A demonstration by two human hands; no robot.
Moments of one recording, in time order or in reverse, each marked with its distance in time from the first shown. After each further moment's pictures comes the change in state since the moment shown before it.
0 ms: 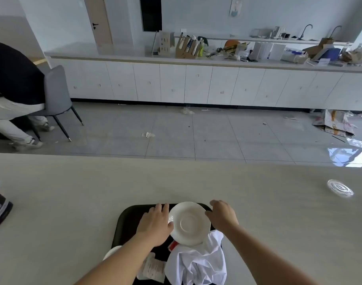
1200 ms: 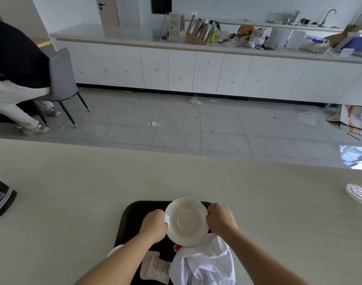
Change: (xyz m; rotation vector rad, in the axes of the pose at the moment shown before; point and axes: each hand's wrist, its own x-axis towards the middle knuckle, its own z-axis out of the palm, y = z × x) left_hand 0.014 -0.024 0.018 -0.561 -0.063 -0.189; right_hand 0.016 -0.015 0.030 -0.081 -0.105 -0.026
